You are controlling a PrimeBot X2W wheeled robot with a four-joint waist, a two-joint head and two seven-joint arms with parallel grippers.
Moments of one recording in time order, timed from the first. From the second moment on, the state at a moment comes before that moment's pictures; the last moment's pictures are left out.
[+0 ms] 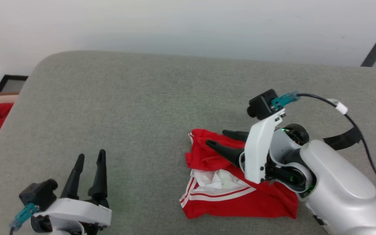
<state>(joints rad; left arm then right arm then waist) -0.14 0.20 -0.06 0.27 -0.62 -0.13 -0.26 -0.70 -0.24 0.71 0.36 0.93 0.13 0.52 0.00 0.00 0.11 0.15</state>
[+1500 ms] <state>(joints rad) 0.02 0.25 0.05 0.21 -0.50 -0.13 -0.26 -0.21 -0.56 0.30 0.33 0.65 0.13 -0.26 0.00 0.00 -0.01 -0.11</state>
